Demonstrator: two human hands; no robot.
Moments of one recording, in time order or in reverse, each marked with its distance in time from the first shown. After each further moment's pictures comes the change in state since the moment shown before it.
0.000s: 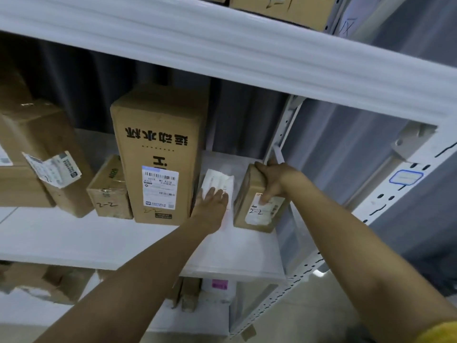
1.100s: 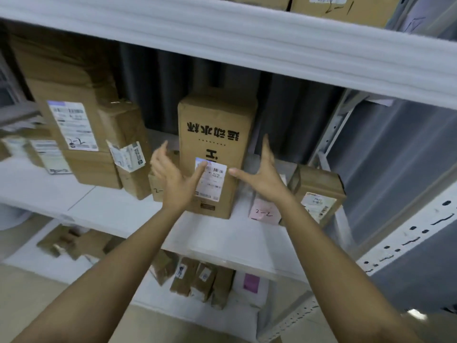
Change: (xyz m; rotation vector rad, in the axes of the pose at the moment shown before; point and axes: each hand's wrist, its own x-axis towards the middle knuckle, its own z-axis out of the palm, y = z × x) left_hand -0.099 -0.106 -0.034 -0.953 1.003 -0.572; right_hand -0.027 -0.136 0.007 1.150 0.421 -0.283
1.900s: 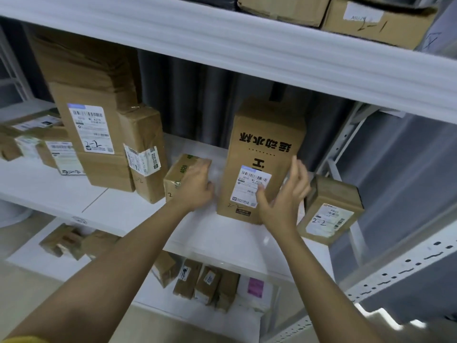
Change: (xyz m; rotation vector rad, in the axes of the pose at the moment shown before) left_hand 0.038 -0.030 -0.004 0.369 -0.545 0.186; right_hand -0.038 0.001 0.047 -0.219 0.638 -0.242
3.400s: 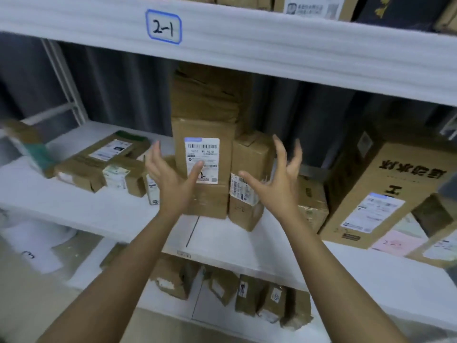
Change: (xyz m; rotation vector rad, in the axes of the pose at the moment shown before) left_hand 0.006 -0.225 -0.189 -0.453 0.601 -0.196; right_hand 0.008 -0.202 0.217 0.124 -0.215 0.043
